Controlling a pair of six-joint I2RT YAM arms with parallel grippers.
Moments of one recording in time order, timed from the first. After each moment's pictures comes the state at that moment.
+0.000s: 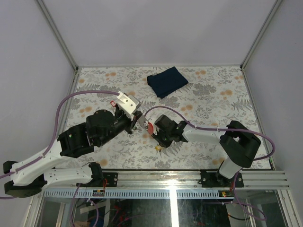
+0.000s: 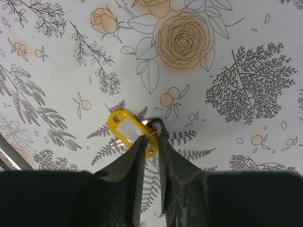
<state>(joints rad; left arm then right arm) -1.14 0.89 1.21 -0.57 -0.39 -0.02 0.96 1.64 0.89 -0.31 -0.11 -0.02</state>
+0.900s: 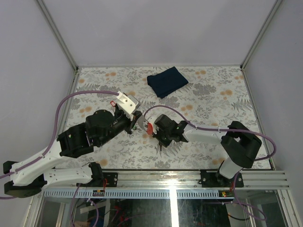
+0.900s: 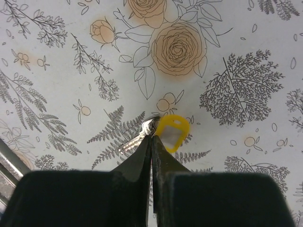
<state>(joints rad) -1.14 0.89 1.21 -0.57 -0.39 -0.02 0.96 1.64 0.90 -0.30 -0.09 -0.01</state>
